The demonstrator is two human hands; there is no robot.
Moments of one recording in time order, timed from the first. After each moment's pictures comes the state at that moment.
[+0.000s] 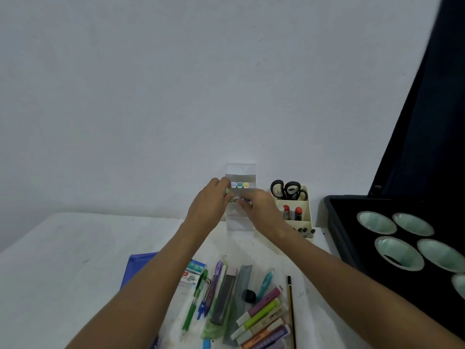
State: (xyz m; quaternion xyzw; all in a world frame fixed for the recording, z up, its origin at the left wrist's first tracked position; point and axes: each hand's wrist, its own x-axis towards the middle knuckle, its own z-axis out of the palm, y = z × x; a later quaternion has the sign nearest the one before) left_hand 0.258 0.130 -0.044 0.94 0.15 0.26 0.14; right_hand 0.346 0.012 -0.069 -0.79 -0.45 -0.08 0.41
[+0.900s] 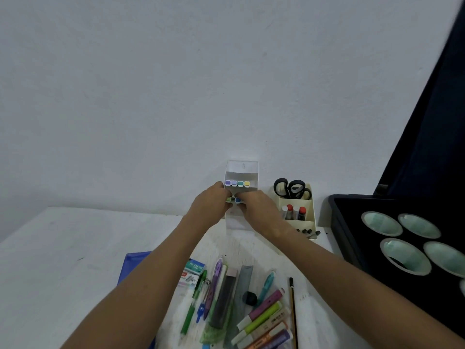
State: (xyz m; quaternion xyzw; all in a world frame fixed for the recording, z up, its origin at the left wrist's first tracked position) left_hand 0.291 0.165 -0.077 0.98 0.14 0.15 0.07; right_hand 0.361 0.033 -0.086 -0.85 -0.45 -0.09 0.25
